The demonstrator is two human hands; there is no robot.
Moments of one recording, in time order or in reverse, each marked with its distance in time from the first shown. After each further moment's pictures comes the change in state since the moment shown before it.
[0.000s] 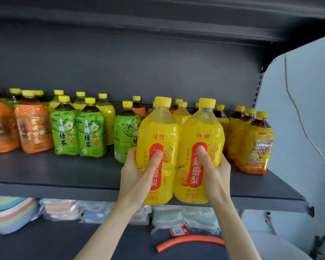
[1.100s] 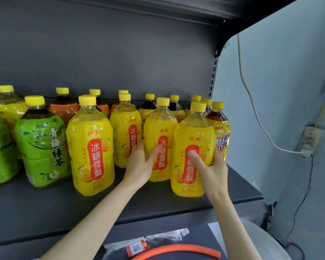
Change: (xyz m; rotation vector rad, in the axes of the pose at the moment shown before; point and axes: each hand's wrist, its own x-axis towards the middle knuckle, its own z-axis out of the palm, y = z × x) left_hand 0.107 -0.093 0.160 0.301 -0.326 -0.005; right_hand 0.096 0.061 -0.113 -0.281 0.179 -0.032
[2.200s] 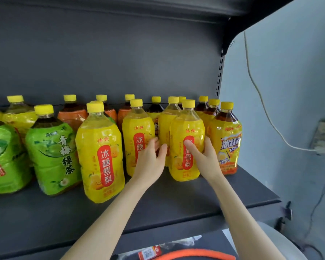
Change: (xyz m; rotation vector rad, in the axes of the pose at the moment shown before) left_hand 0.013 0.013 -0.007 0.192 0.043 0.111; right_hand 0.042 0.001 0.034 0.024 -0.187 0.076
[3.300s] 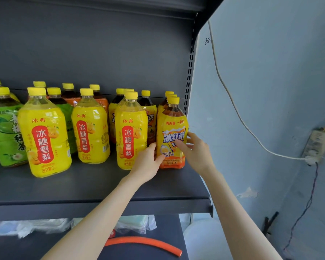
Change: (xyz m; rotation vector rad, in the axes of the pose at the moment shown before) left_hand -0.018 0.071 0.140 0.168 -0.118 -0.161; right_hand 0.030 0.015 -0.152 -0.345 -0.150 -0.073
